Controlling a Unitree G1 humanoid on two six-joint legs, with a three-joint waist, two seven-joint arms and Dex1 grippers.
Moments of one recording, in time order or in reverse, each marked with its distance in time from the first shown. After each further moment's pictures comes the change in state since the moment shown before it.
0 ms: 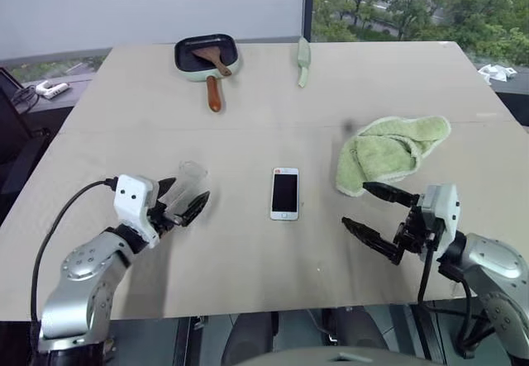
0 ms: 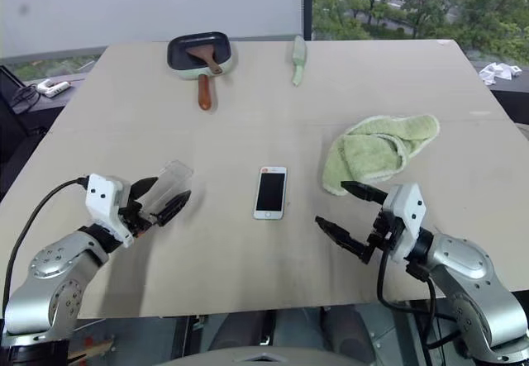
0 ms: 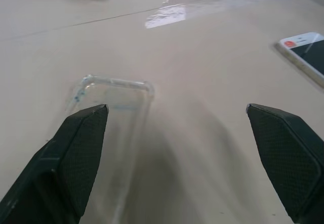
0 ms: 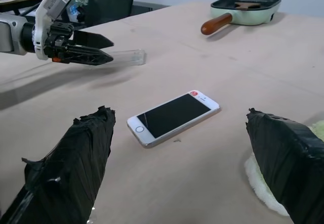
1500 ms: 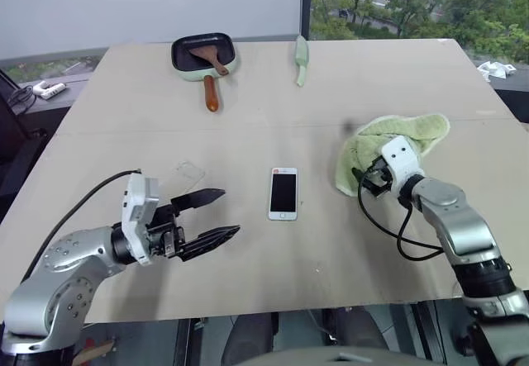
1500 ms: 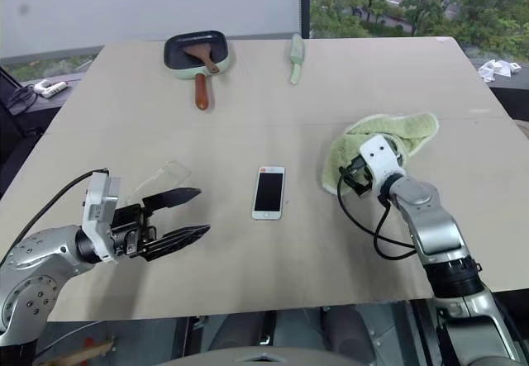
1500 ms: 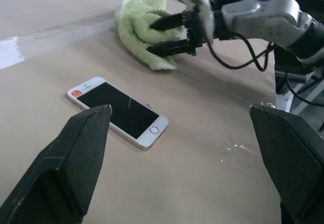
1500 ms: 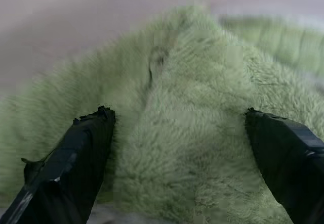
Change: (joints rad) left arm 0.067 0.148 0.022 -0.188 -0.352 0.091 -0.499; right arm -0.555 0.096 0.182 0.540 -0.495 0.318 -0.341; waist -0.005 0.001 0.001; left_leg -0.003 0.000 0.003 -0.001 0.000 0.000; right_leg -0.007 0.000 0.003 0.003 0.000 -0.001
